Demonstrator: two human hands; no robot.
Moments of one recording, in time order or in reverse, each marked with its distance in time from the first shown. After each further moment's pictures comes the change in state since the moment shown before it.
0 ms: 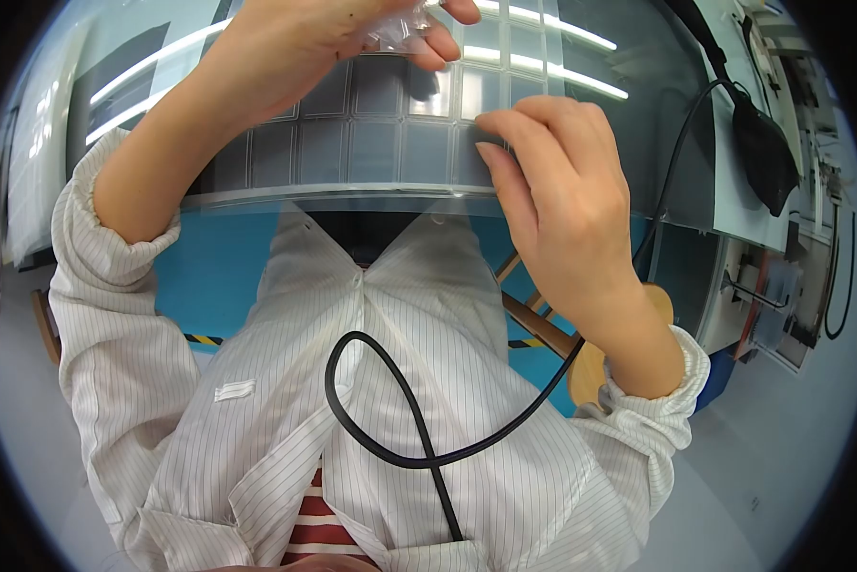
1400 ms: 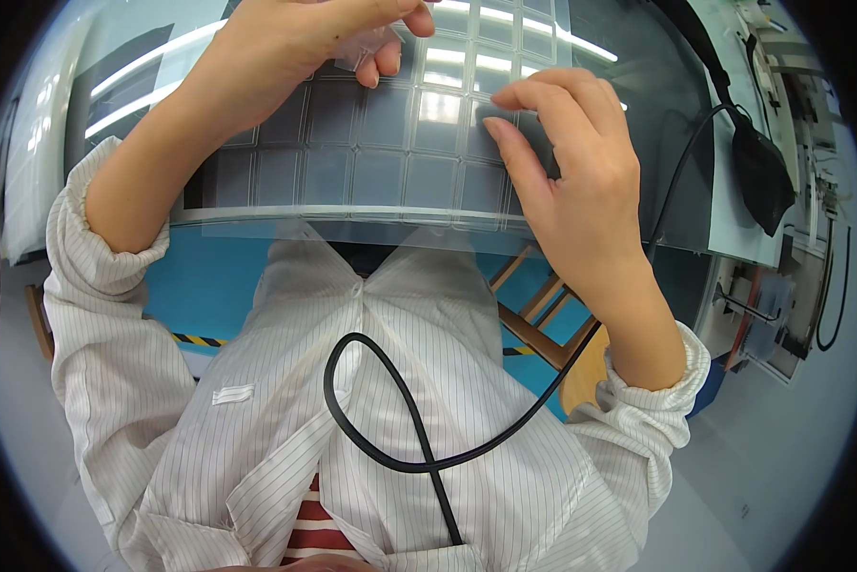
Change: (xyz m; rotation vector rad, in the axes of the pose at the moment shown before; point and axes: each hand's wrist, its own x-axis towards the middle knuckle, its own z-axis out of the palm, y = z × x) left_hand -0.008 0.009 0.001 0.234 0.182 -0.113; right_hand 0.009 0.012 -0.002 -0.039 -0.017 0.042
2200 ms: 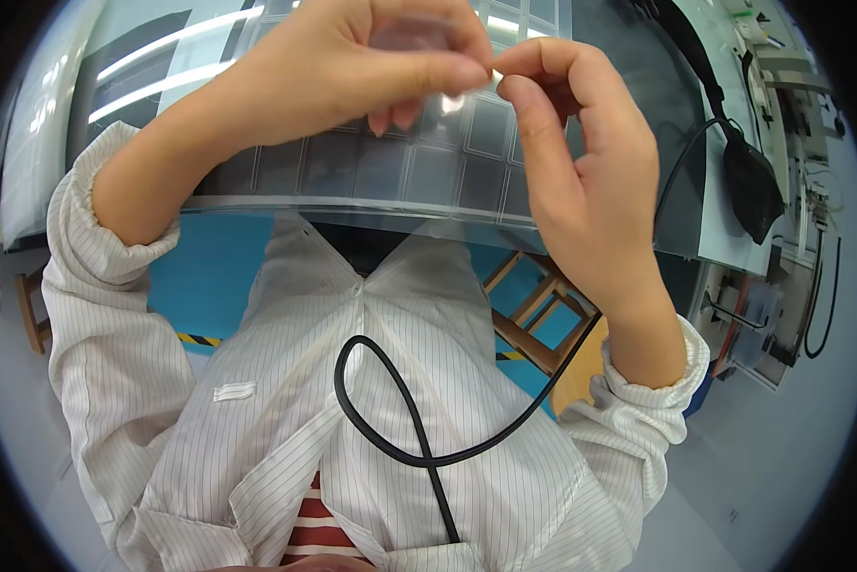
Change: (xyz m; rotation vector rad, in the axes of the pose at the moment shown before) left_hand 0.000 0.000 0.000 0.132 -0.383 0.010; right_hand 0.023 -0.019 0.001 0.556 0.118 0.194
